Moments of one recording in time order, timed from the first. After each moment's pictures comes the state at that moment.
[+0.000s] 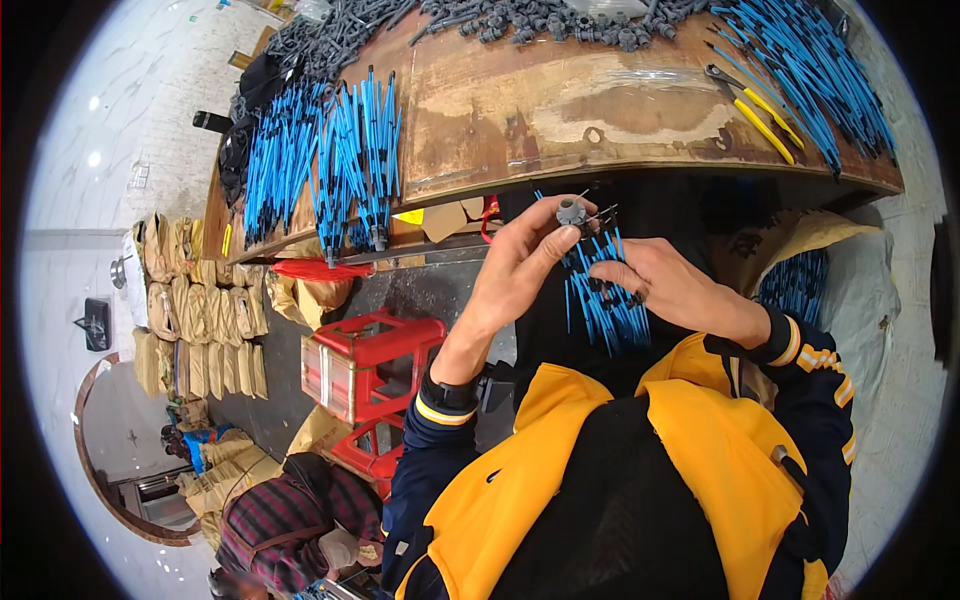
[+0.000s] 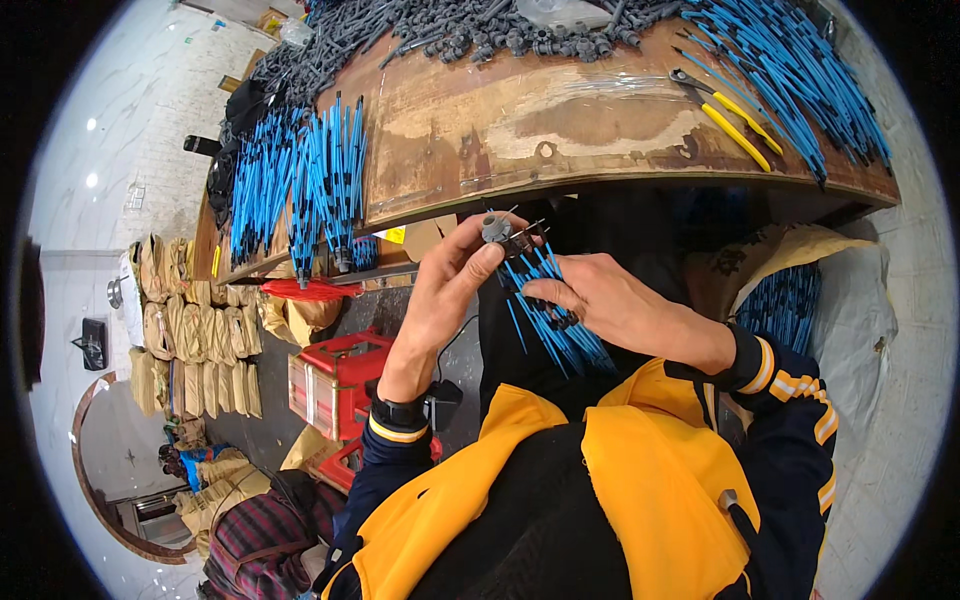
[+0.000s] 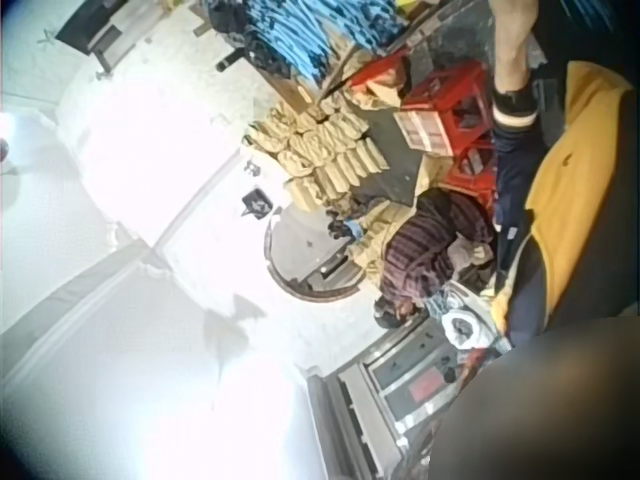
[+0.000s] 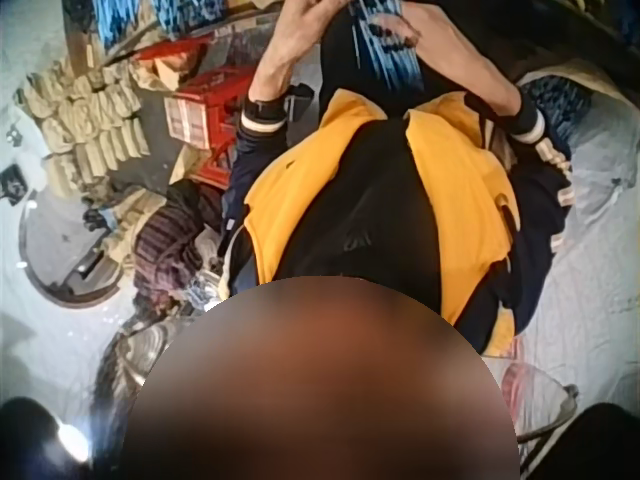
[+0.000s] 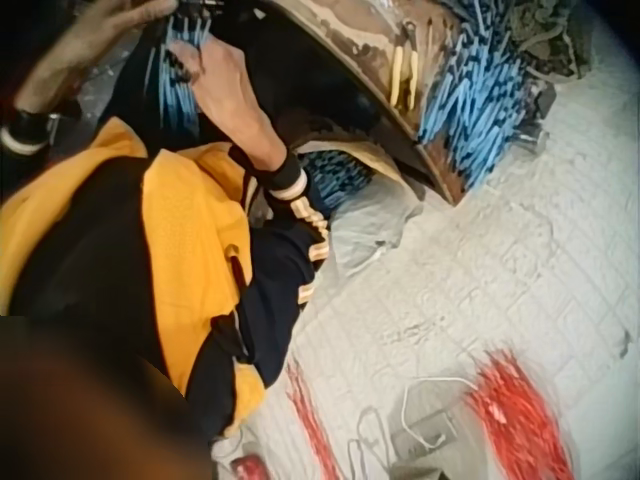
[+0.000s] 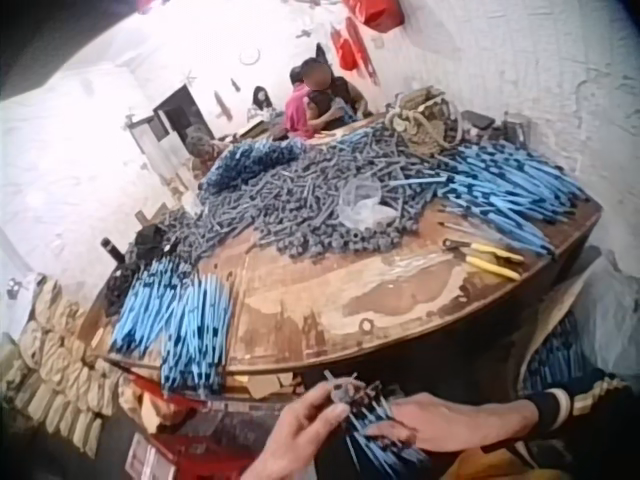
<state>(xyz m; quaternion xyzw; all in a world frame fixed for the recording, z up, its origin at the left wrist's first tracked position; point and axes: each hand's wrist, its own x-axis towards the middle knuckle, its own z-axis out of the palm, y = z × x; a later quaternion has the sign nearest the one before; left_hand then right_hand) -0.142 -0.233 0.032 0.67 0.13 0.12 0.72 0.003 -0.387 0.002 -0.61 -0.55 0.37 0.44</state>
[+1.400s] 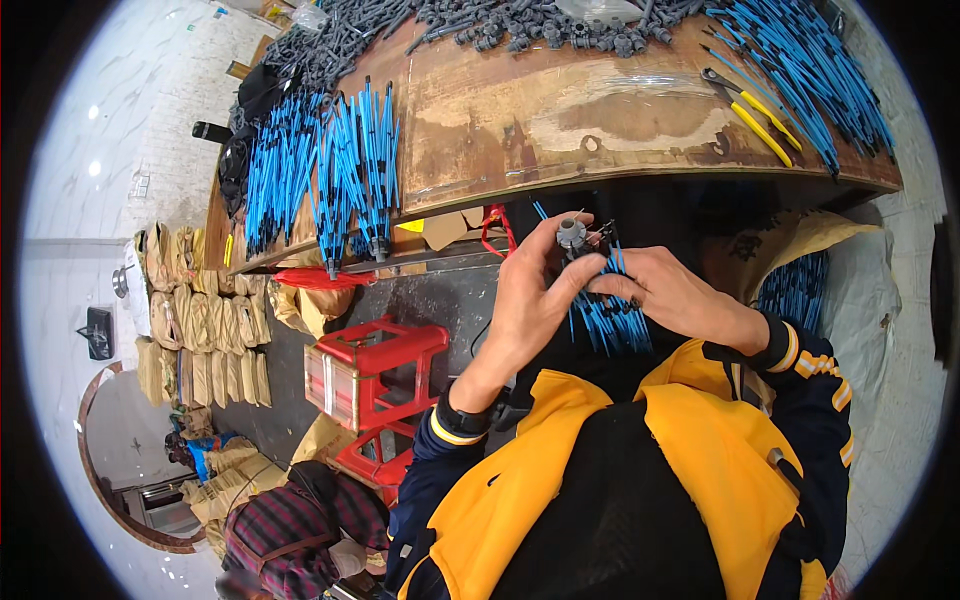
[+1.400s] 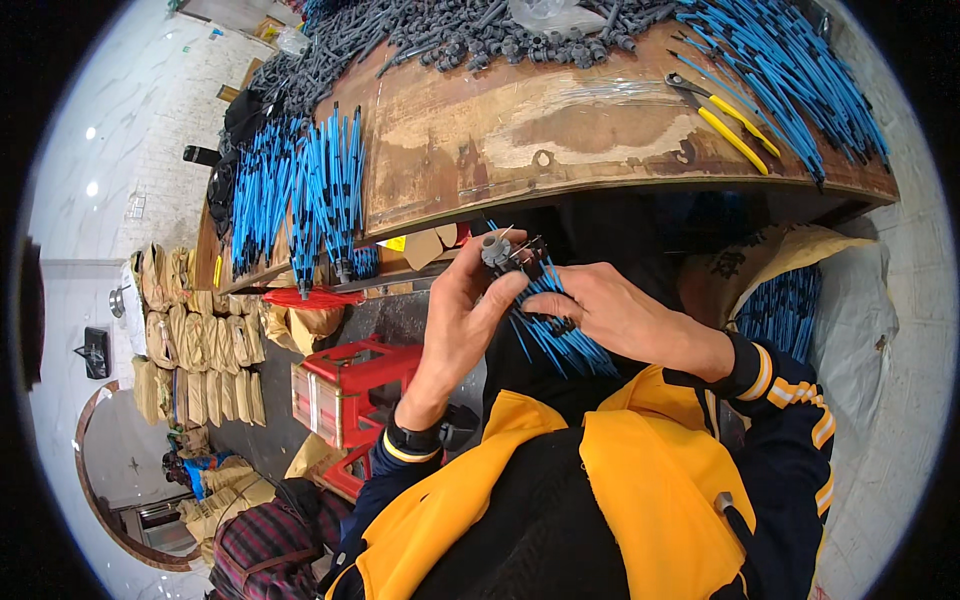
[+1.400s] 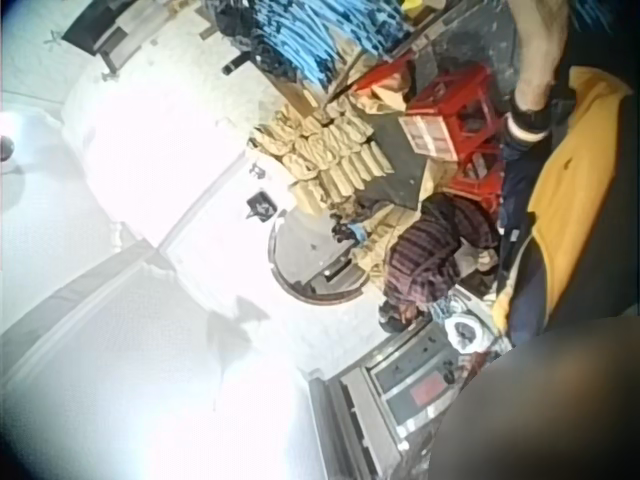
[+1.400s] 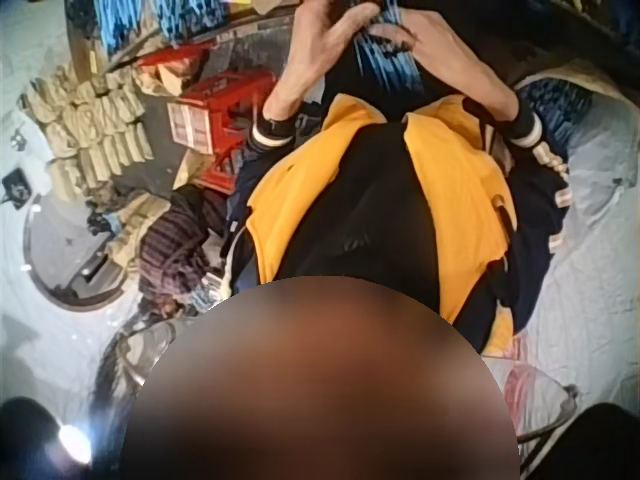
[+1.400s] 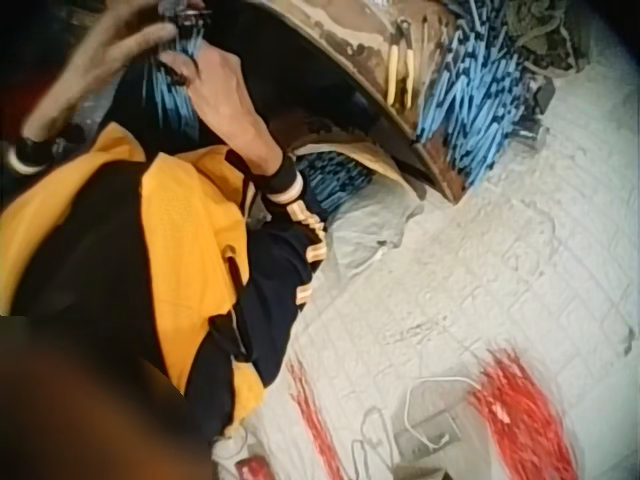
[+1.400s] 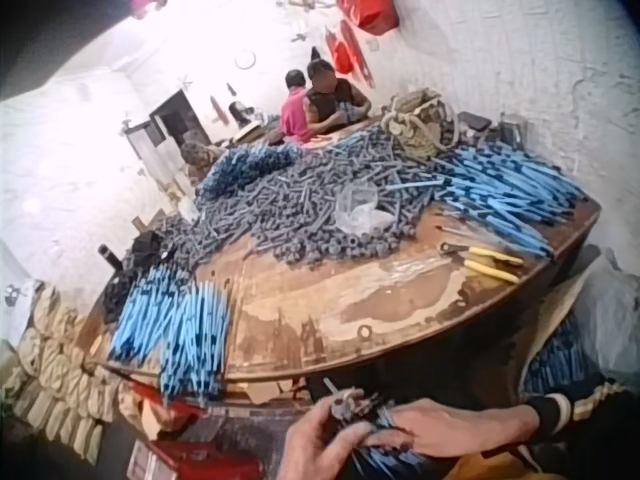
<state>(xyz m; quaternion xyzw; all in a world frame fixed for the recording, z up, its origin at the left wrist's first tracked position) -0.142 -0.263 0.038 0.71 0.22 0.15 0.65 0.003 -0.389 0.003 -0.60 -0.55 0.36 0.45</state>
